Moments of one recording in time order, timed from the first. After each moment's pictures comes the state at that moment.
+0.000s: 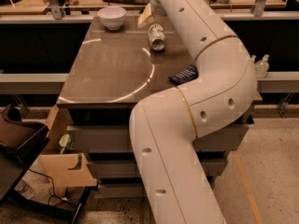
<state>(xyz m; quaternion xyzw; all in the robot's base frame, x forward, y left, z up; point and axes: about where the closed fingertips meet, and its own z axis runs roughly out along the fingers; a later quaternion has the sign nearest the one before) 0.855 -0.078 0.916 0.00 0.96 -0.05 0.28</state>
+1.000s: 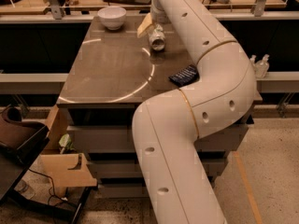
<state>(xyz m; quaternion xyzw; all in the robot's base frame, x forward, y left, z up) 0.844 -0.075 0.886 -0.04 0.97 -0.04 0.24</state>
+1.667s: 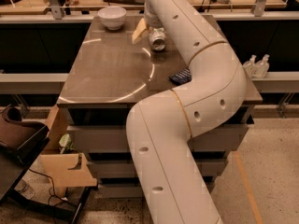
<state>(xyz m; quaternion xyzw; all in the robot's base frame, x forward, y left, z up) 0.838 -0.056 0.871 -0.08 0.97 -0.05 0.21</state>
